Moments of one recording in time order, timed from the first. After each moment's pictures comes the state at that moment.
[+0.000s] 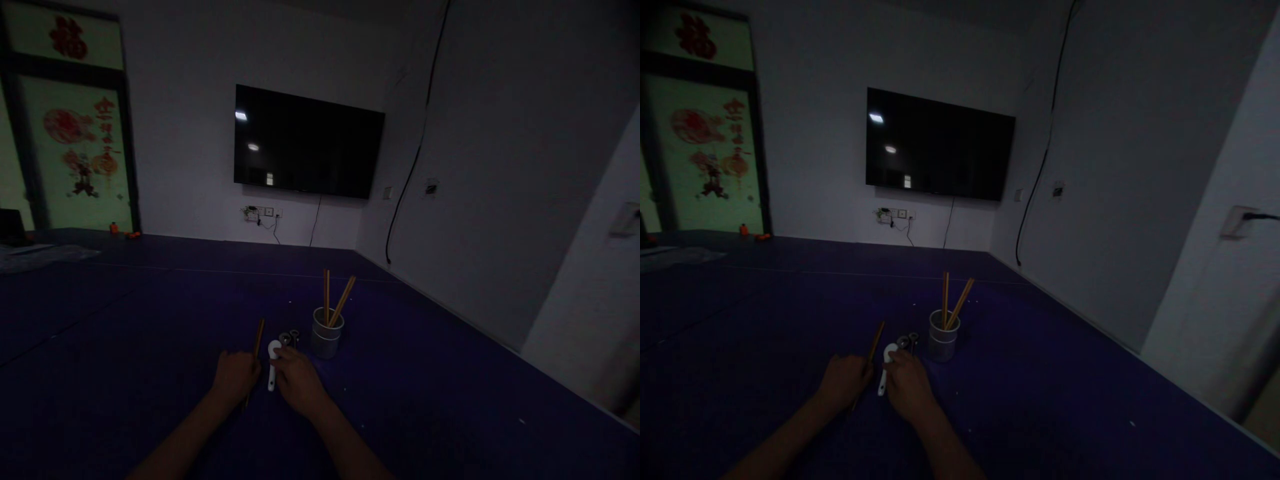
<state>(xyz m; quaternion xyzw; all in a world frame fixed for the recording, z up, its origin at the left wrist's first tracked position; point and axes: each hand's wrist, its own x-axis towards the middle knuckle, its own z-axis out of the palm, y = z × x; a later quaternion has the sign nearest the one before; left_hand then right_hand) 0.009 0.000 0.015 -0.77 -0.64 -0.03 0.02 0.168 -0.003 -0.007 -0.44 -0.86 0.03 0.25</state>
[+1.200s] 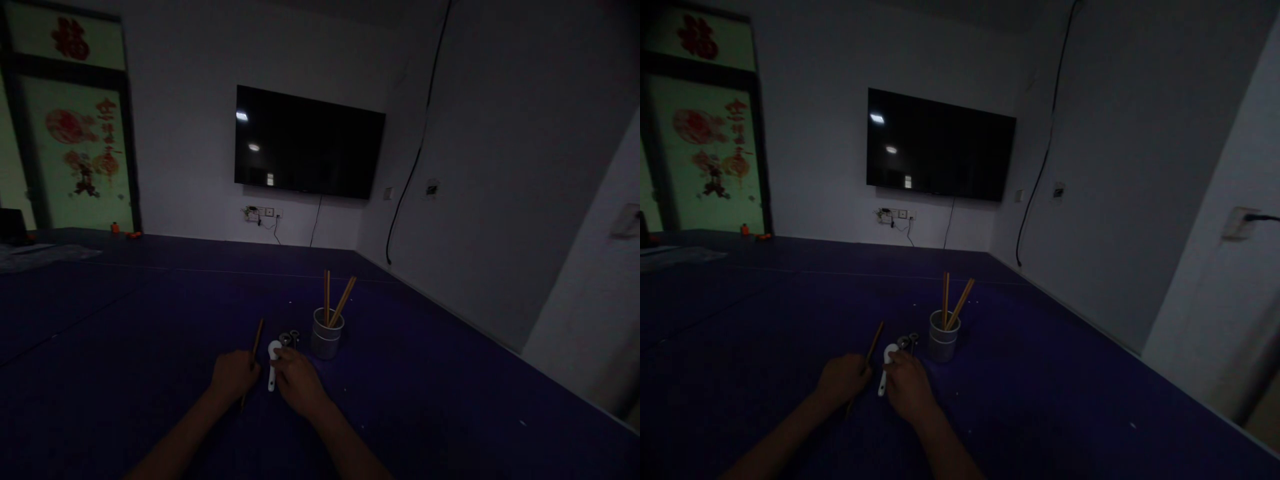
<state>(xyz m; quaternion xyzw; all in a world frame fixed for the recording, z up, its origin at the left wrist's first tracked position) 0.002 0.007 0.014 -0.75 -0.66 -0.03 0.00 0.168 -0.001 -0.011 -0.44 -0.86 0.03 0.26</state>
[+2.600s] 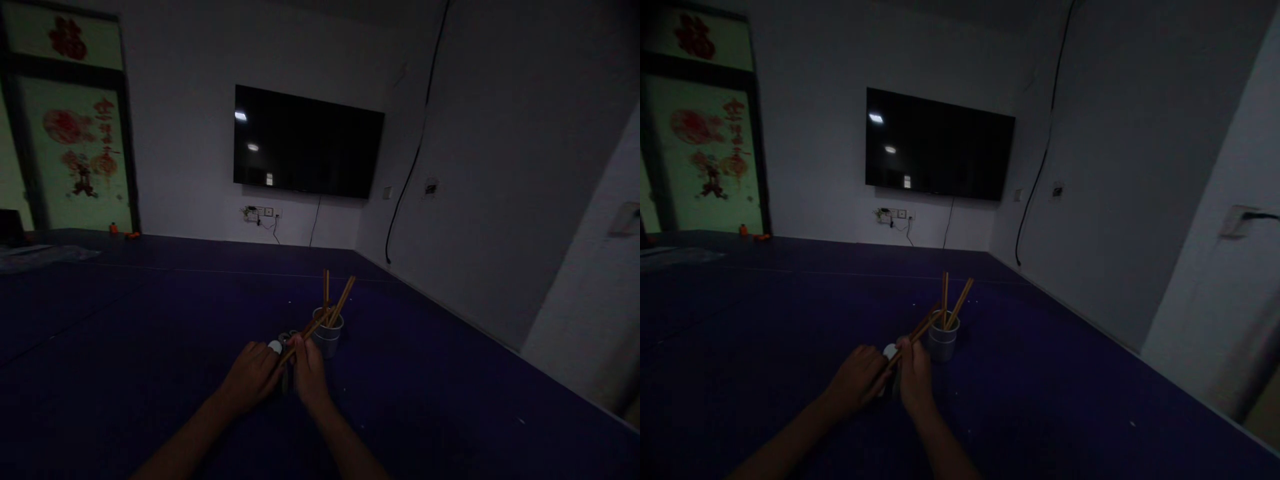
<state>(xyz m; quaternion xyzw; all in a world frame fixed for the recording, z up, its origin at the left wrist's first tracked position) 0.014 -0.003 0.002 -0.85 -0.31 -0.34 0.25 0.157 -0.011 0.008 -0.41 -0.58 0.31 0.64</state>
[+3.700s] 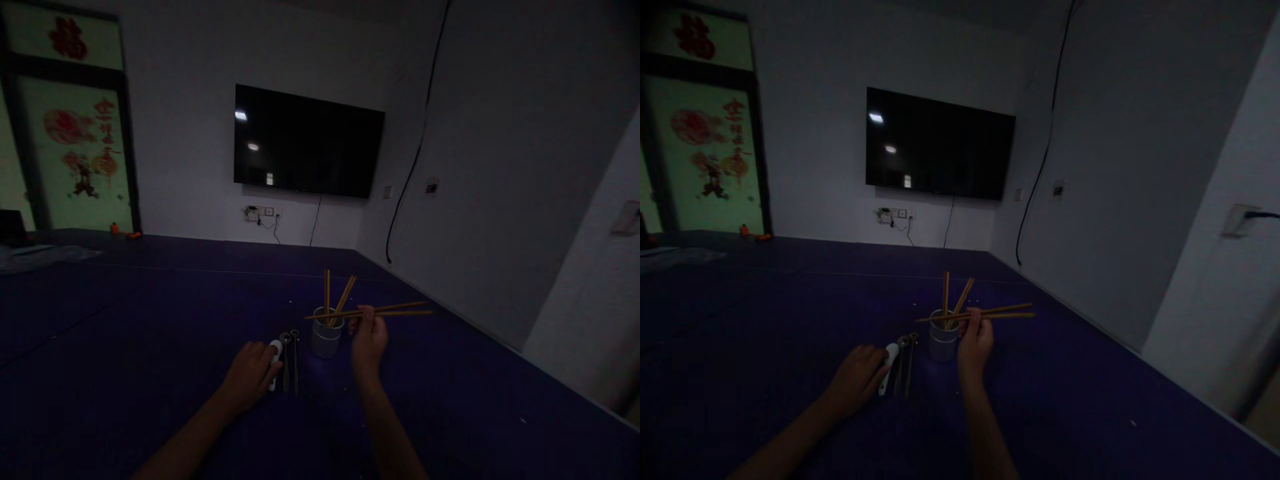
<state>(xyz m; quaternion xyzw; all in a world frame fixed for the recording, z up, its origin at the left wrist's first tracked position) 0.009 0.000 -0.003 -0.85 -0.38 -0.31 0.18 0.241 0.007 0.056 -0.43 -0.39 0.15 0.80</state>
